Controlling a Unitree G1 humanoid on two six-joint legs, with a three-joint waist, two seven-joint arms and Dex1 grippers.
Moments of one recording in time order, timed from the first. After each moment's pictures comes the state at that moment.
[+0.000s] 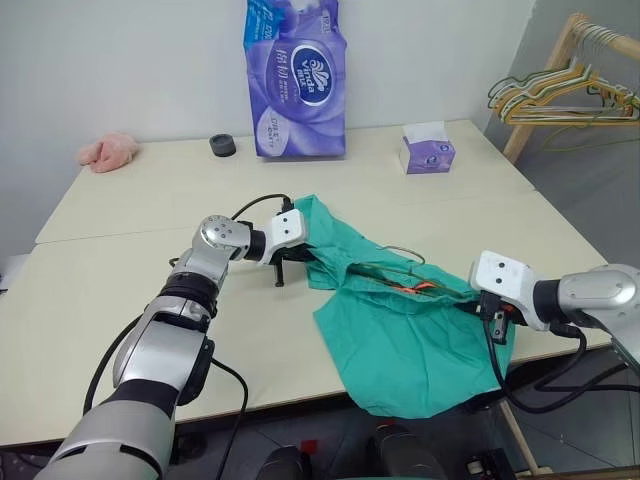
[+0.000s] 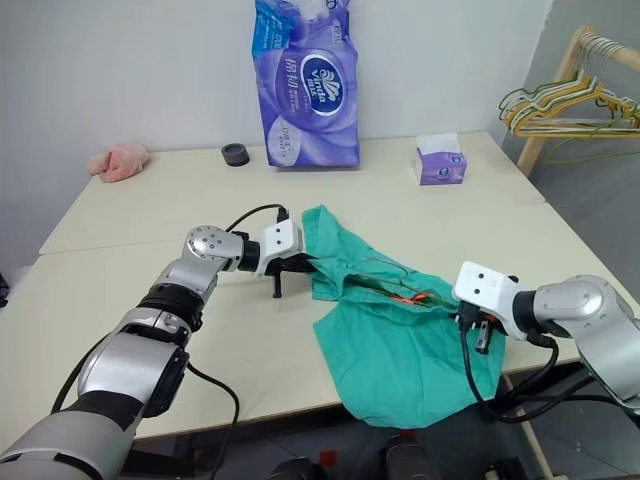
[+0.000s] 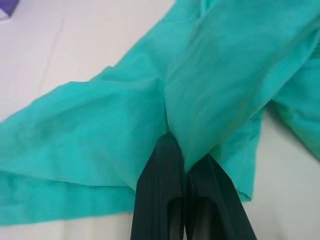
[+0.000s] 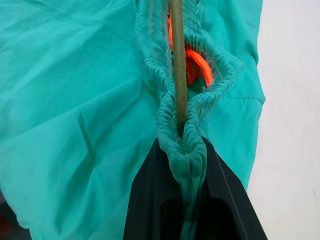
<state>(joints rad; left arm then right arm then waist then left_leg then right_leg) -0.97 0.45 -0.23 1.06 0.09 -0.33 -1.16 -0.25 -1.11 0.11 -0.57 0.26 0.84 0.94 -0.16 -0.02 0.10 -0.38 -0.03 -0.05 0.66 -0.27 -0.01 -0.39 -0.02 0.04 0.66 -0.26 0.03</state>
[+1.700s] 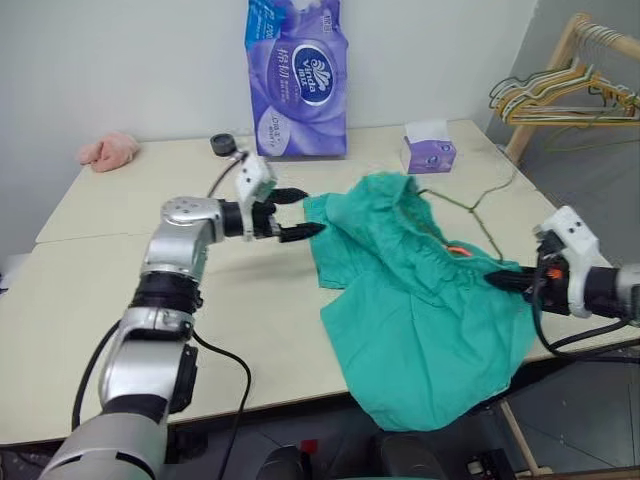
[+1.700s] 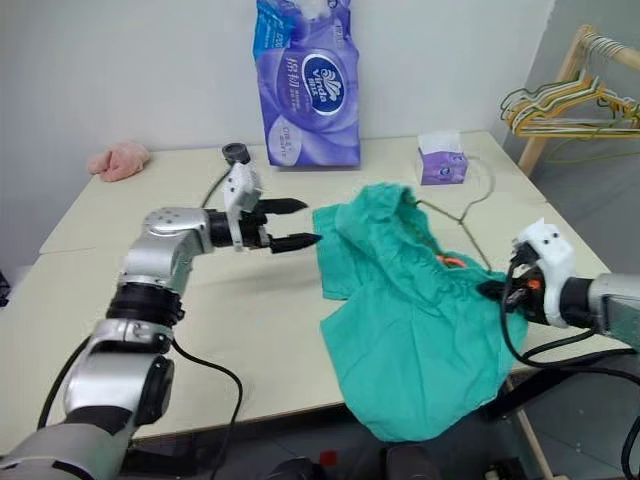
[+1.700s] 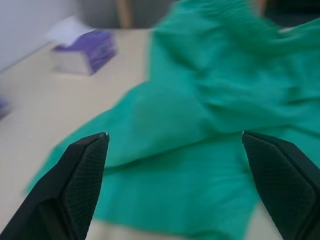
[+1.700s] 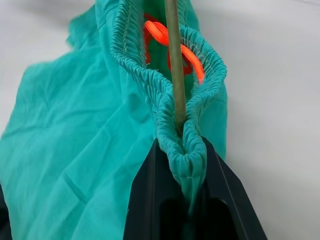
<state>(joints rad) -0.84 0.46 -0.04 0.44 -0.26 0.35 -1.23 -0.31 -0.91 -0.42 -0.51 0.62 1.48 0.77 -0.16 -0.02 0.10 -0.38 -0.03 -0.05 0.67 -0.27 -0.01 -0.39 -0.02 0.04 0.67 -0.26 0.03</state>
